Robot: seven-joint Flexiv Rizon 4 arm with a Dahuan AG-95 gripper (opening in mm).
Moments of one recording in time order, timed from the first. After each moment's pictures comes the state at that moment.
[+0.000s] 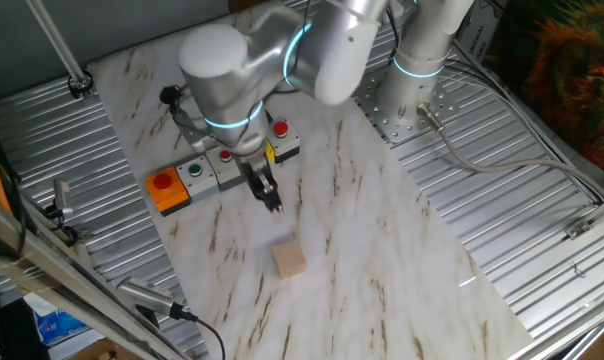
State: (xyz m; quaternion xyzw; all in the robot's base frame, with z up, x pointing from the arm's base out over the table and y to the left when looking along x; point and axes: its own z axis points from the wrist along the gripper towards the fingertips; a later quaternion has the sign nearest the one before) arm 0.487 0.129 0.106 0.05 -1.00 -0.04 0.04
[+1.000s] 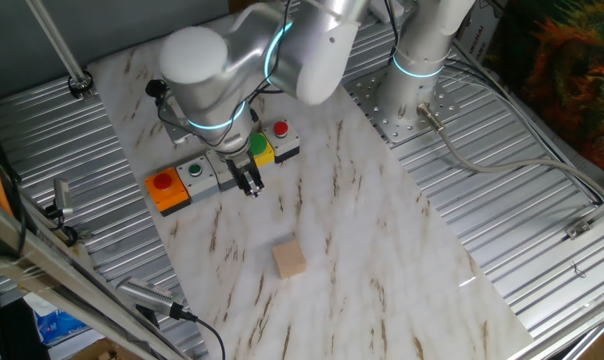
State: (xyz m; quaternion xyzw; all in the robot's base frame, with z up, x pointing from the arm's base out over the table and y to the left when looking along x) arm 0.506 0.109 0.103 0.00 -1.00 -0.02 0.05
